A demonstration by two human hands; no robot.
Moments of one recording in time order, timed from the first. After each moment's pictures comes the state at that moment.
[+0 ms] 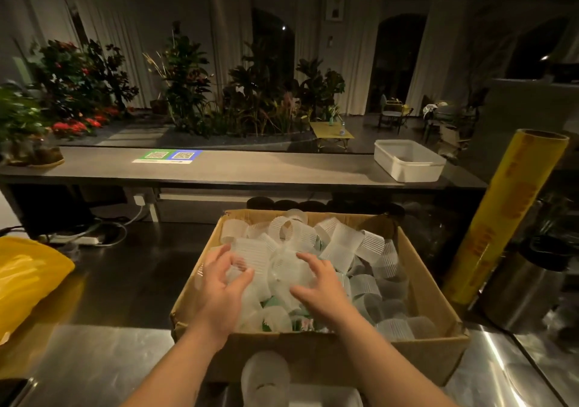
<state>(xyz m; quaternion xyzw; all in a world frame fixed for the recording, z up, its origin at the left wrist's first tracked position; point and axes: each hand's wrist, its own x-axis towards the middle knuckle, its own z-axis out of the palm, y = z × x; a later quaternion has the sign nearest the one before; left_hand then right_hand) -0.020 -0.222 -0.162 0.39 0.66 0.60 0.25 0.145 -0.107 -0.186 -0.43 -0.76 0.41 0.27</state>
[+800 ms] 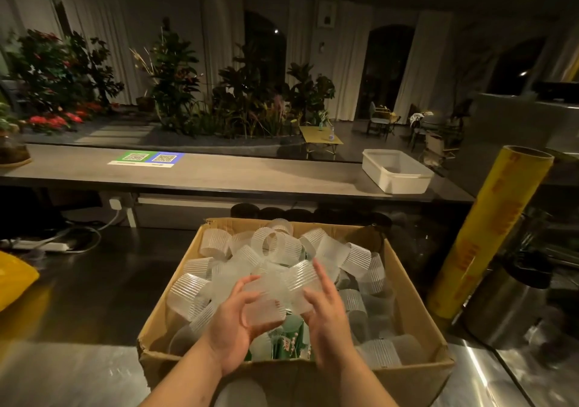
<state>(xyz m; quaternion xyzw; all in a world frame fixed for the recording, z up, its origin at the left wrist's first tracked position) 0.011 -0.180 -0.182 0.20 0.44 0.66 0.58 0.162 -0.118 -0.186 -0.33 -0.47 0.67 0.46</state>
